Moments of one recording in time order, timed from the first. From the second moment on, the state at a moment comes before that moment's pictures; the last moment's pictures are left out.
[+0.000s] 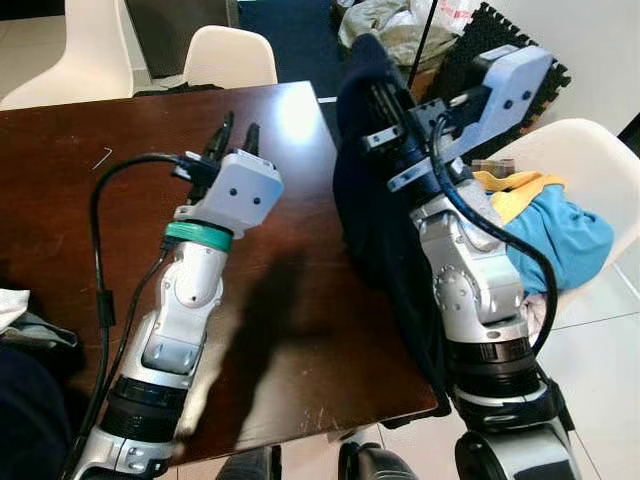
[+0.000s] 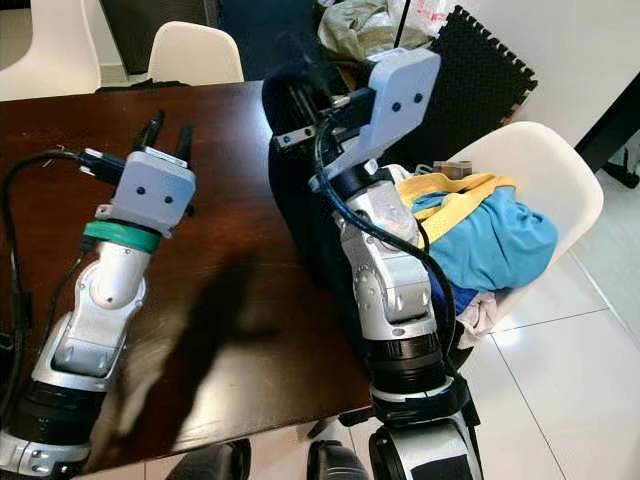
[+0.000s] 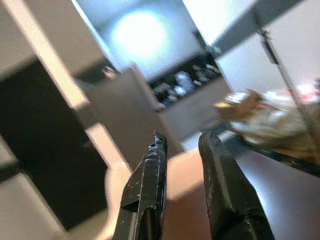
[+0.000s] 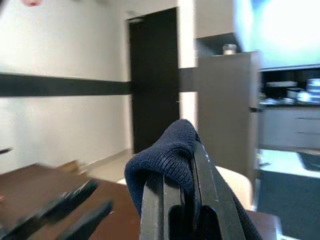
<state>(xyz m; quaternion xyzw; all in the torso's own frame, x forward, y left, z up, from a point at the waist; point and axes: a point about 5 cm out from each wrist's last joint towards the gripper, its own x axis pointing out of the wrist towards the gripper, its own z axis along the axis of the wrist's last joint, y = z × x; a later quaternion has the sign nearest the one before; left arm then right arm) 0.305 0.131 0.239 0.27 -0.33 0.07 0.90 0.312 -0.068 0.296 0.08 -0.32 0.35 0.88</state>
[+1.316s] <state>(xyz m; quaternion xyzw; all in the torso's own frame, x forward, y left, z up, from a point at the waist) 0.274 0.126 0.258 0.31 -0.42 0.17 0.83 0.370 0.001 0.216 -0.03 -0.11 0.38 0.92</state>
